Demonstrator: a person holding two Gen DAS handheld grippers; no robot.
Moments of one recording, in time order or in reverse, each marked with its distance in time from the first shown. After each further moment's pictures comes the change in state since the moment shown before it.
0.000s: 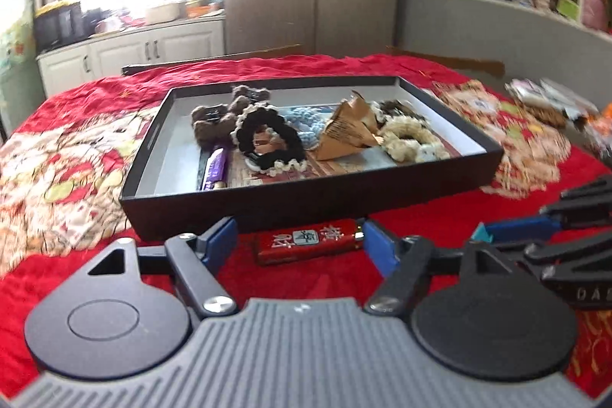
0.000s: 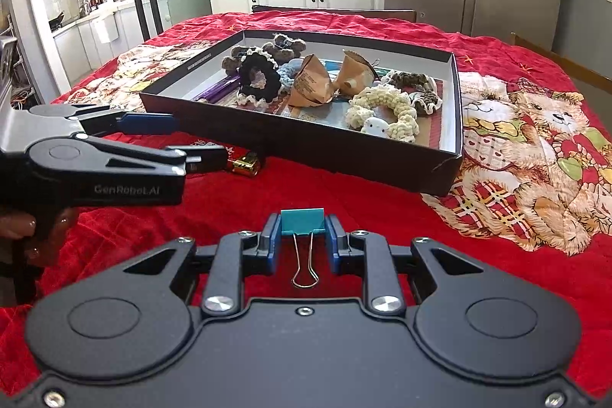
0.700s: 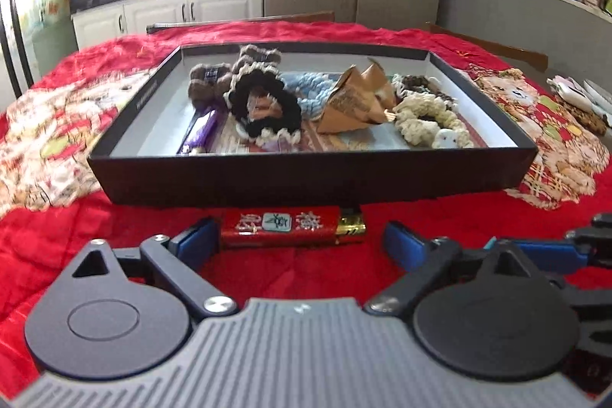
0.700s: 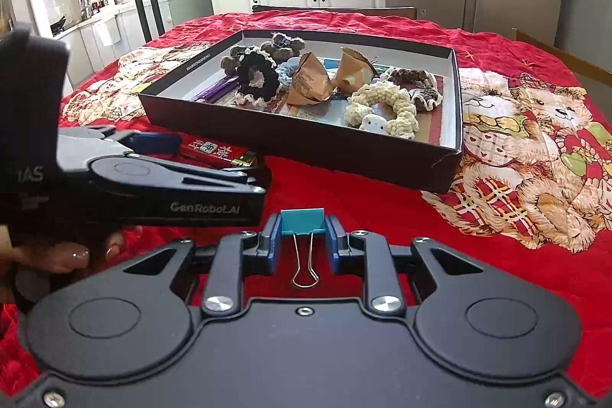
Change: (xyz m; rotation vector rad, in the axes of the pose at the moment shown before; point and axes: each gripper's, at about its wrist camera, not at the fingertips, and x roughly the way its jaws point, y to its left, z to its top) left arm 0.034 -0.024 0.000 -0.090 0.106 0.122; right arm 0.002 -0.004 -0.002 0.011 0.001 0.016
